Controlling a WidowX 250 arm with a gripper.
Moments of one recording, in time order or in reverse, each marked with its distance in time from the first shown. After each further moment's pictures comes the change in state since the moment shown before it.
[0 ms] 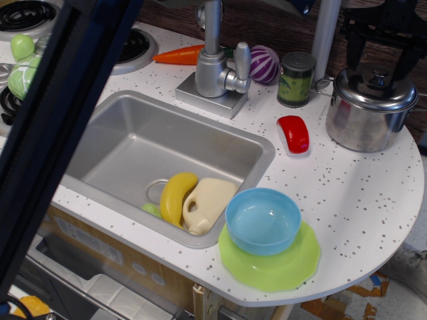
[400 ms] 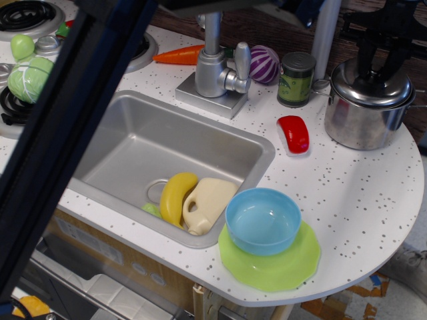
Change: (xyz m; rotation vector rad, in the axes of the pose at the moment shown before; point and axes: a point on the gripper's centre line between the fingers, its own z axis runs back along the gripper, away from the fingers) arm 0.000 0.001 -0.003 0.021 0.030 0.000
